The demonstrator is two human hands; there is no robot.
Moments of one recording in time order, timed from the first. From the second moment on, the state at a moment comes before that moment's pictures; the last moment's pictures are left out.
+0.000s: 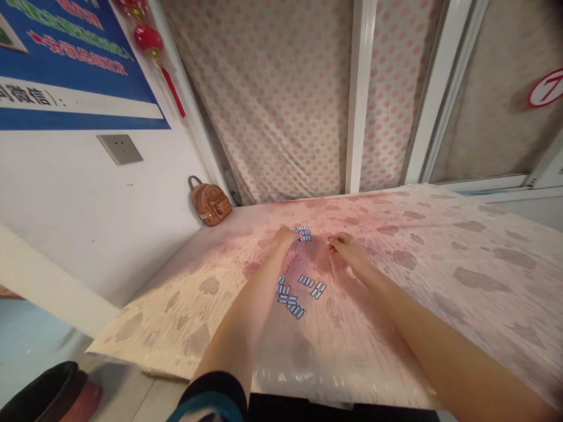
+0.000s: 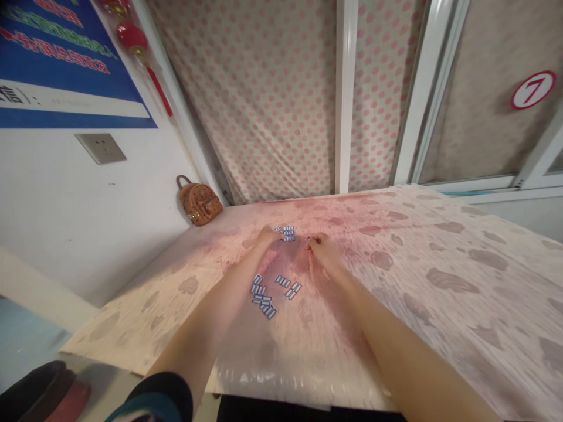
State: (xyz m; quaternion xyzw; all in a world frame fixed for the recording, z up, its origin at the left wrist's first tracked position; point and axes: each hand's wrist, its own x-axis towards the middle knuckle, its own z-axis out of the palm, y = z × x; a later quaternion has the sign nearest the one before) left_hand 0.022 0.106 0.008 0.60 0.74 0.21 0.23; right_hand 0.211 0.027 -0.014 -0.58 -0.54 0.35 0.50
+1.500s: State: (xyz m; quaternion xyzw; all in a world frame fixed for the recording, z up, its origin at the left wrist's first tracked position) left_hand -0.010 -0.015 0.016 0.83 0.44 0.13 0.33; right_hand 0.204 0.017 -0.005 -0.55 -0.63 0.34 0.43
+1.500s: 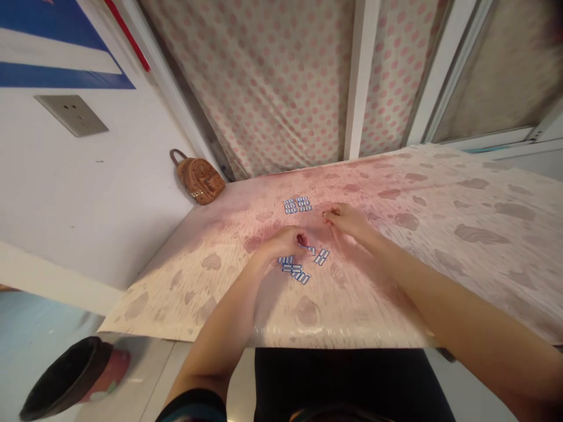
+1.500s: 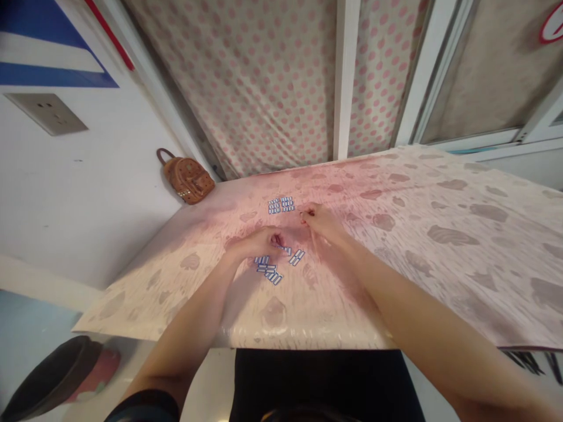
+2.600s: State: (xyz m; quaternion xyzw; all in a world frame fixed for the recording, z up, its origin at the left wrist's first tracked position) left_hand -0.072 -0.005 0.041 0.75 0.52 0.10 0.41; right_hand 0.195 0.002 0.010 -0.49 -0.63 0.42 0.43
